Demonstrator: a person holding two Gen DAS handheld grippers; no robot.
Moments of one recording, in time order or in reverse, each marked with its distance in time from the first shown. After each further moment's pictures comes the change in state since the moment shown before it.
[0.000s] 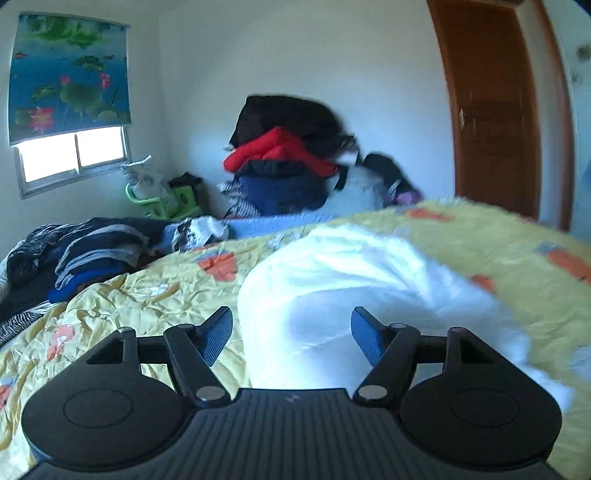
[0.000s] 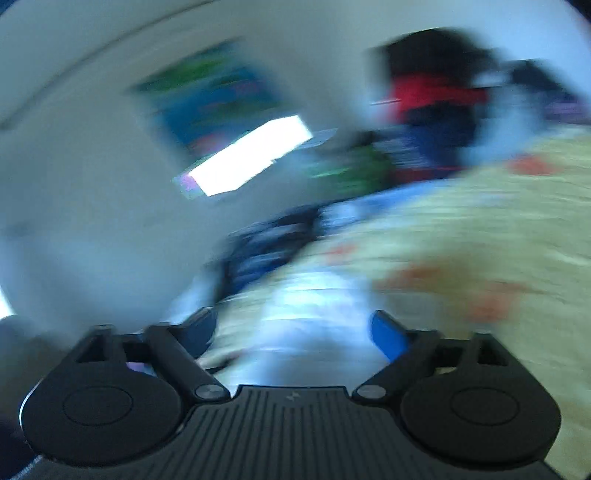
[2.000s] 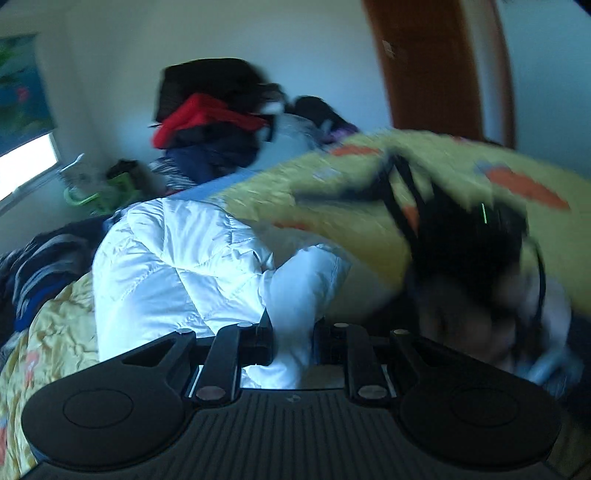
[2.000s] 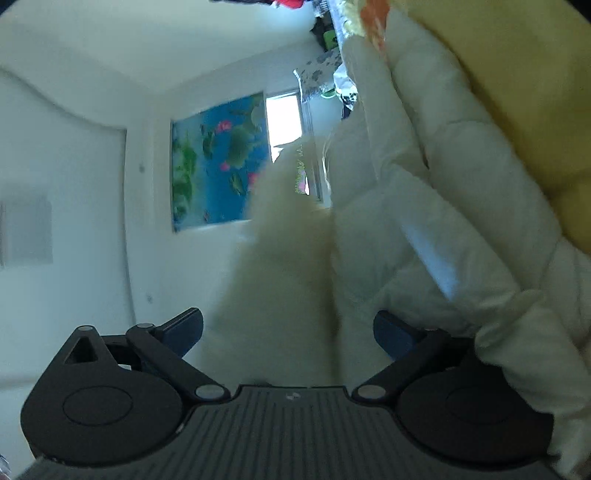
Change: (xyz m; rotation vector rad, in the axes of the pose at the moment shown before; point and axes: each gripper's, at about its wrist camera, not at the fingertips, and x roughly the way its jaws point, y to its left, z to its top) left arm -0.007 -0.081 0.023 0.241 0.147 -0.165; right arm 0.155 -0.211 -0.130 0.940 -0.151 0.343
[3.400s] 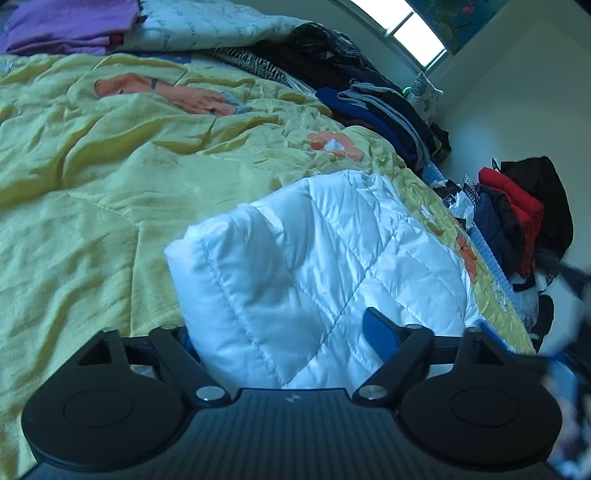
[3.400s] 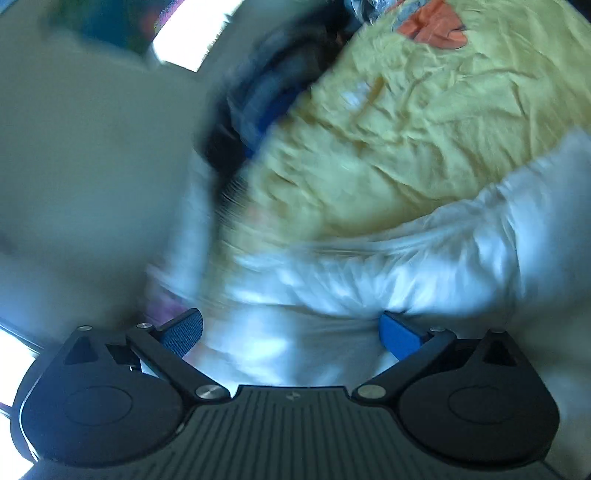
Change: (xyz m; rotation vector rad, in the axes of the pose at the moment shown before) left arm -0.057 0.248 -0.241 -1.398 0.046 0.407; right arm 0.277 0.028 -0.035 -0.399 0.317 -0.523
